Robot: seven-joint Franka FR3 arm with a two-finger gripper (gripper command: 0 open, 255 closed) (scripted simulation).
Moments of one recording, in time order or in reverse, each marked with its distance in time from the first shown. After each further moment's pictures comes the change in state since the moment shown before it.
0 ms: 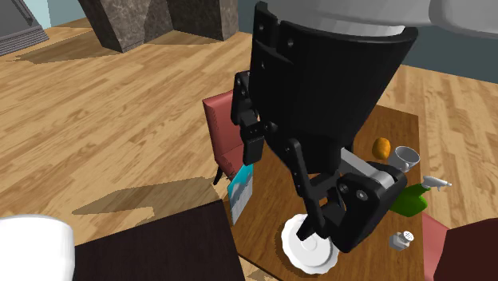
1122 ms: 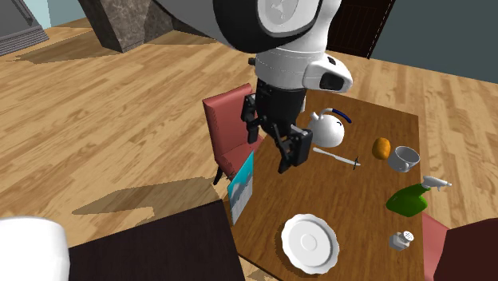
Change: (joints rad) arm 0.095 0.360 0.251 -0.037 0.090 0.362 0.191
